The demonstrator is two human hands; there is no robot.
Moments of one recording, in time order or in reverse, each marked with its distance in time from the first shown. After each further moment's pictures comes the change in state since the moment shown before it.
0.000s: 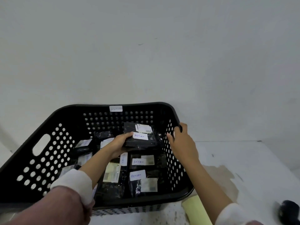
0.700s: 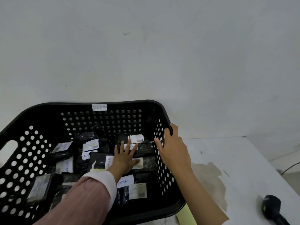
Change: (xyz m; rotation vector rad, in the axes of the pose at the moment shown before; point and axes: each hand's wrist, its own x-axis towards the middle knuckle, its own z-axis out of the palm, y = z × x) left_hand 0.069 -0.075 0.048 1.735 -0.032 0.243; right_hand 0.003 -0.003 0.004 -0.116 -0.014 0.021
